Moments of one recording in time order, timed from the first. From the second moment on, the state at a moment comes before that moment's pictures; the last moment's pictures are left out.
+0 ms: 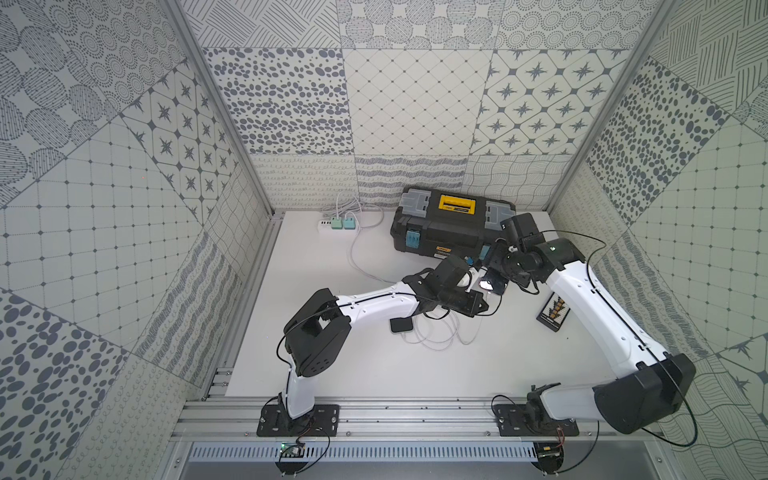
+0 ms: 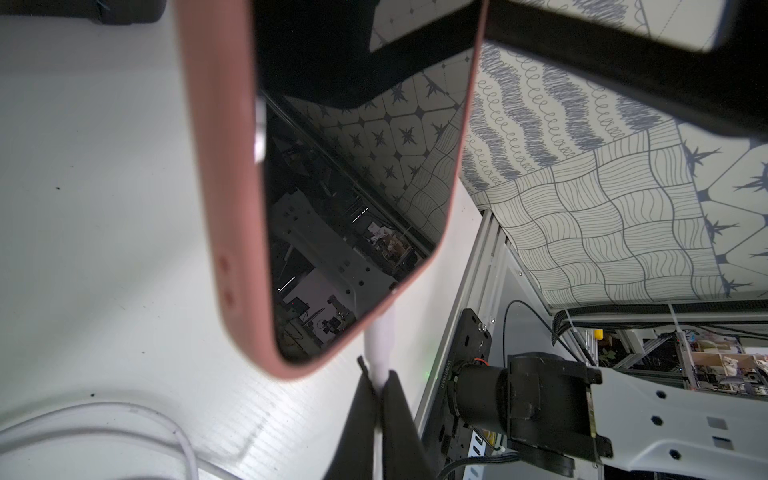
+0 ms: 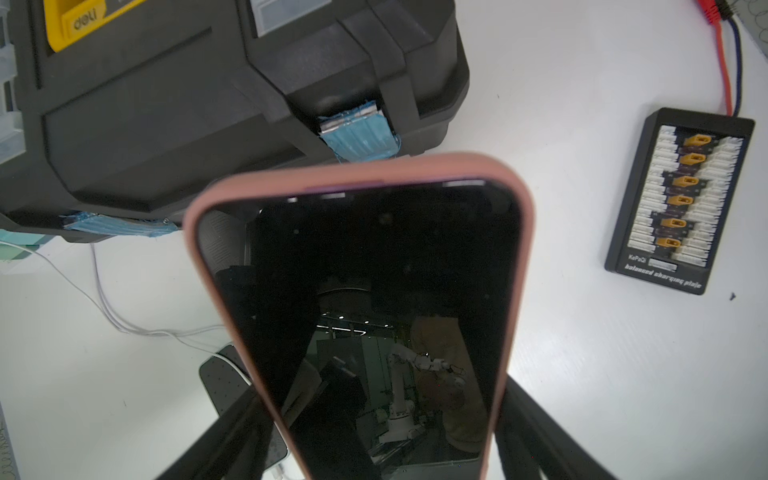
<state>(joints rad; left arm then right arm) -0.90 1.96 1.47 -0.15 0.43 -0.56 0.33 1.37 1.40 -1.06 0.20 0.79</state>
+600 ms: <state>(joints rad) -0.90 1.97 1.49 -0.15 0.45 -0.52 0.24 1.37 1.44 -1.06 0.18 0.76</state>
